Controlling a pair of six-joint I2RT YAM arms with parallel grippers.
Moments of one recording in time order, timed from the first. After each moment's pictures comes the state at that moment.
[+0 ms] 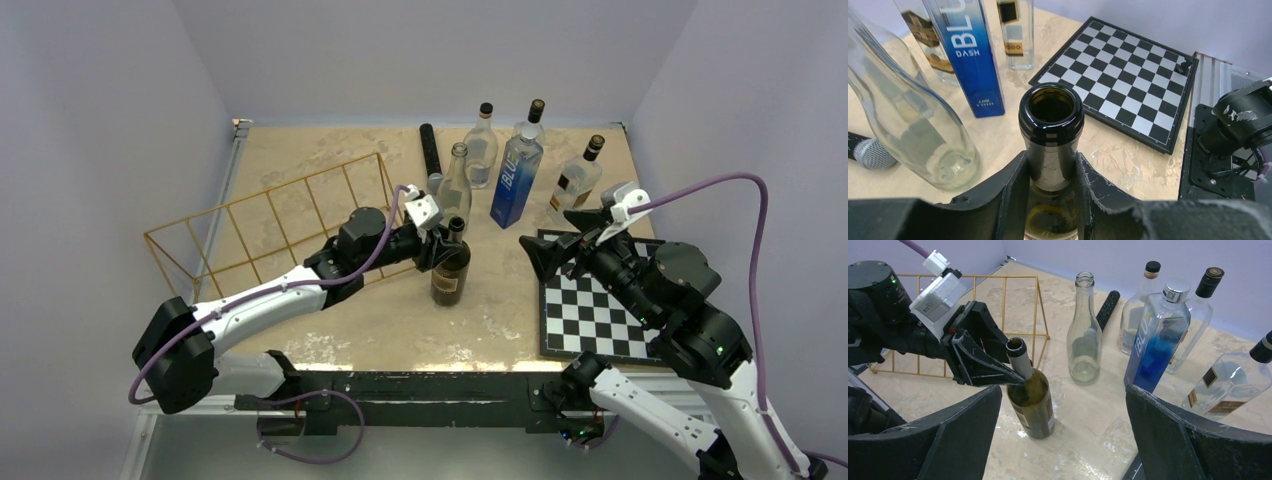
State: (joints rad) left arm -0.83 1.26 0.83 0.33 0.31 -0.04; right arm 0.69 0.60 1.18 -0.64 0.12 0.08
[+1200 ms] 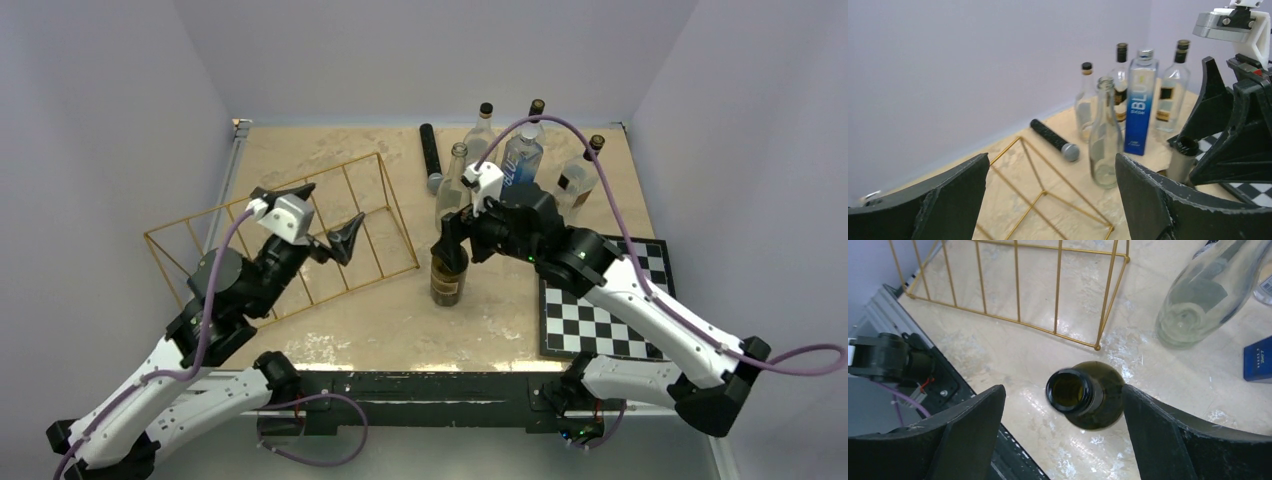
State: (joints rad) left arm -0.83 0.67 0.95 -0.12 -0.25 0.15; right arm 0.82 1.07 1.20 -0.56 -0.04 0.26
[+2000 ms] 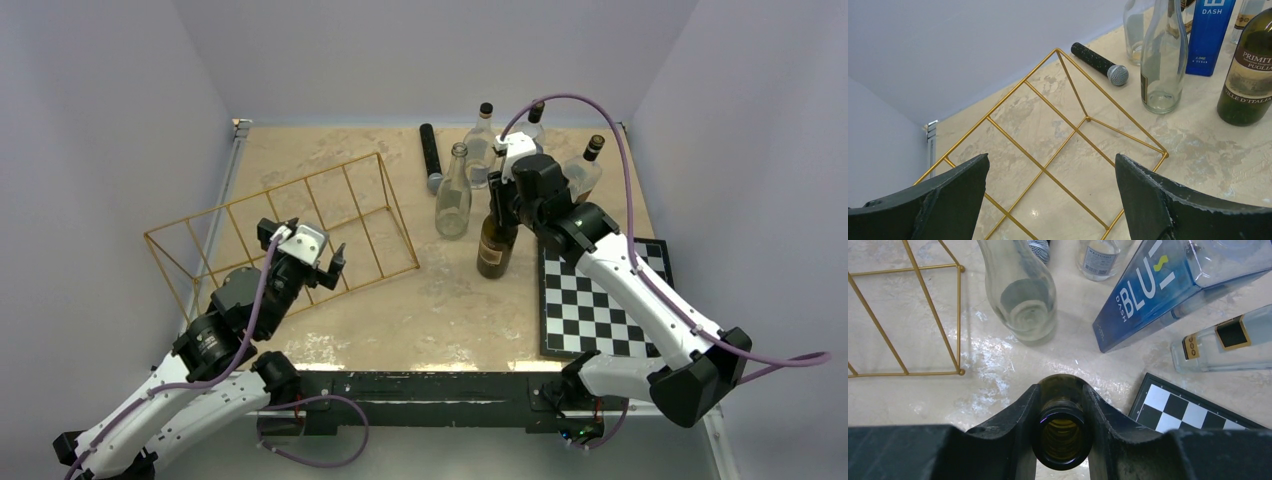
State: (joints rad) left arm -0.83 0.46 0.74 -0.34 -0.48 0.26; right arm 0.59 1.22 1.24 -0.60 0.24 0.11
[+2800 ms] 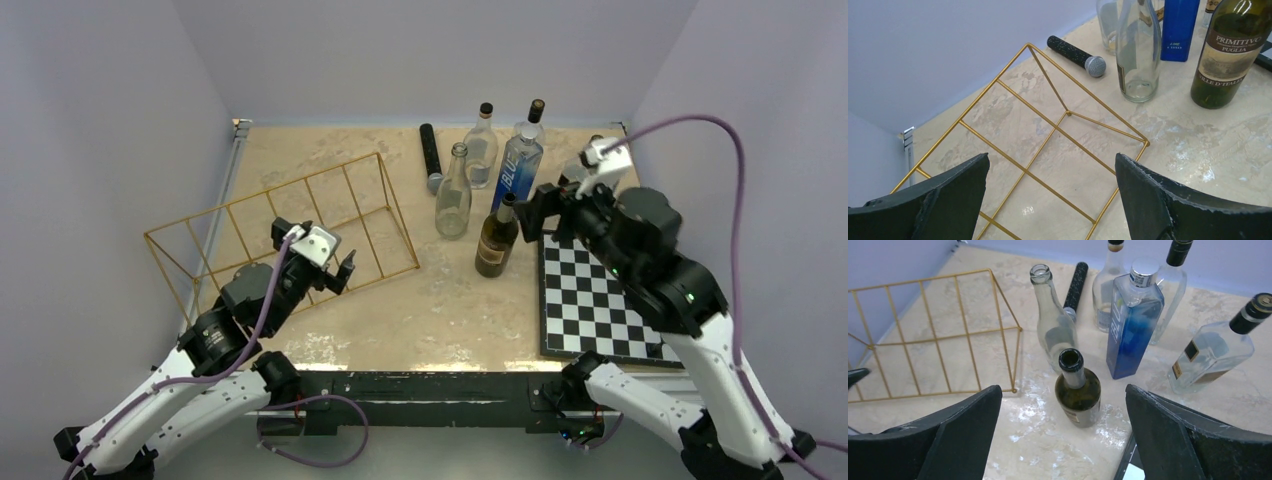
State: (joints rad) left arm -0.83 0.49 0.74 -0.36 -0.40 0.25; right arm 0.58 0.91 1.36 -0.72 0.19 0.17
